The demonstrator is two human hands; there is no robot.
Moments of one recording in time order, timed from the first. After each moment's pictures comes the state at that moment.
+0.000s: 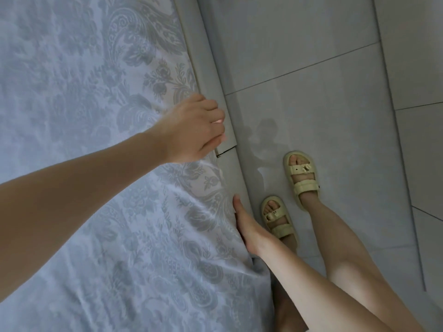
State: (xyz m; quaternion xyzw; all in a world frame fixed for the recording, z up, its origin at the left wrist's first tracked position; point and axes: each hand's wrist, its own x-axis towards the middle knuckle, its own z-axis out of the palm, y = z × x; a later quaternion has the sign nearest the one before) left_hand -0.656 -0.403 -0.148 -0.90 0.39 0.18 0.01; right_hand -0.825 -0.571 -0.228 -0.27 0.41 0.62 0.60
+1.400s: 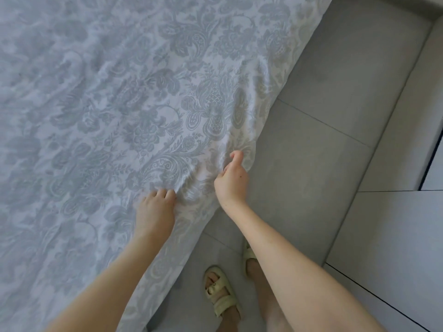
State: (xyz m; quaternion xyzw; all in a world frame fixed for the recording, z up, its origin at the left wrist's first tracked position) left_hand -1.184 -0.599 -0.140 -0.89 -0.43 0.14 -0.11; right_hand -1.021 -0.648 -0.135 -0.87 -0.24 0.29 0.31
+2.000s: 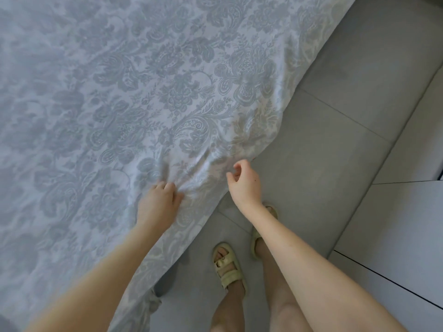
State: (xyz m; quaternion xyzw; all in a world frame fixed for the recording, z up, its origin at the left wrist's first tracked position) left_hand -1.279 -0.642 -0.130 -0.84 -0.50 0.12 -0.18; right_hand -1.090 -0.713 -0.146 -0.85 -0.30 0.36 0.26
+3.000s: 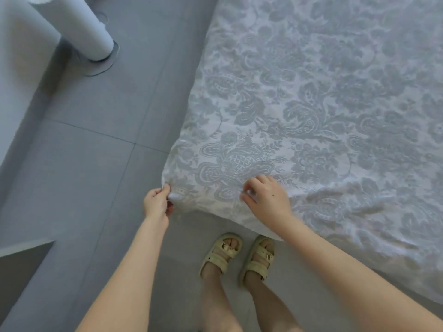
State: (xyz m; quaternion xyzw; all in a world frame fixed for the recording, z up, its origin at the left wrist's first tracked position) left_hand -1.565 -0.856 -0.172 0.26 -0.77 -0.47 -0.35; right_hand -1.376 -0.700 -0.133 -0.33 -0.90 0.28 -0.02
